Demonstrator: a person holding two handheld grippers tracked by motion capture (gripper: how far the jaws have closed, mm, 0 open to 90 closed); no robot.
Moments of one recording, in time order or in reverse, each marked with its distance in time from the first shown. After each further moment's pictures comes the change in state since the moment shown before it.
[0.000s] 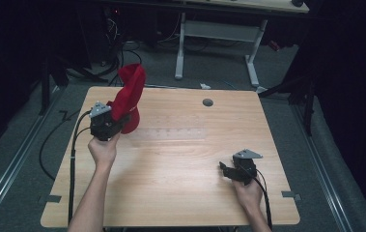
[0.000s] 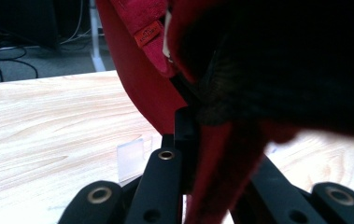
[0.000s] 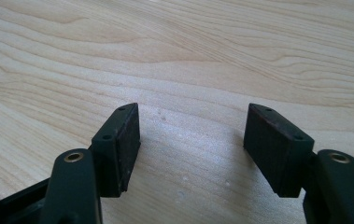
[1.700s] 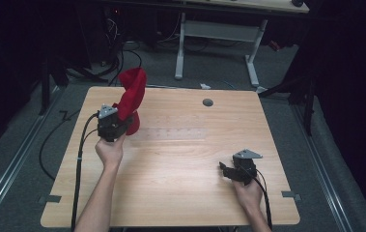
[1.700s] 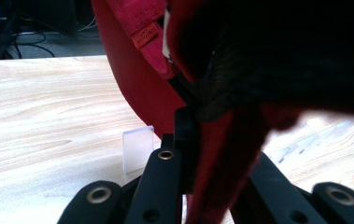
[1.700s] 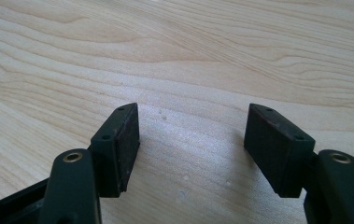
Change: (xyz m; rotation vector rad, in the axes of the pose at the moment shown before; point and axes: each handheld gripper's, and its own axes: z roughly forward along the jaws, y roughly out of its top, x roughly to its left) left arm 0.009 -0.021 0.018 -0.007 0.086 -0.007; right arm 0.000 0.000 0.000 0.001 0.001 0.002
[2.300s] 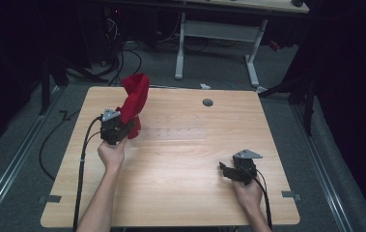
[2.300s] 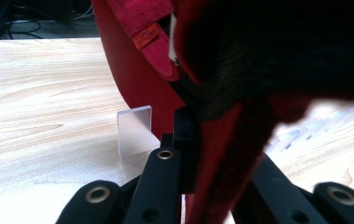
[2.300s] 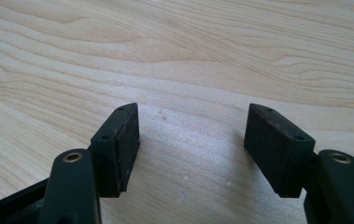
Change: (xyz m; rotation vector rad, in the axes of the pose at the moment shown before) left arm 0.008 -0.015 0.003 0.031 0.007 0.001; right arm 0.000 0.000 0.000 0.000 0.000 0.001
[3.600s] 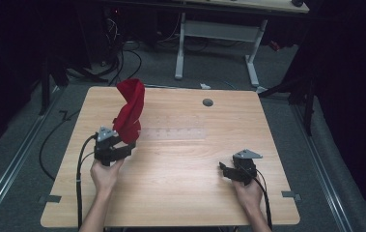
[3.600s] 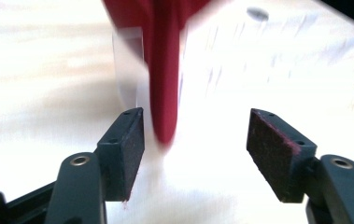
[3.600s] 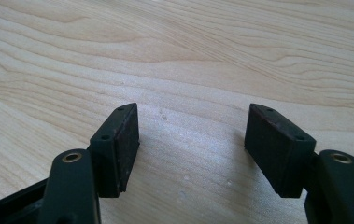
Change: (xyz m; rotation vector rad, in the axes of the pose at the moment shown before) left arm 0.004 -0.038 -0.067 0.066 0.062 0.046; right arm 0.000 0.000 0.000 0.000 0.001 -0.001
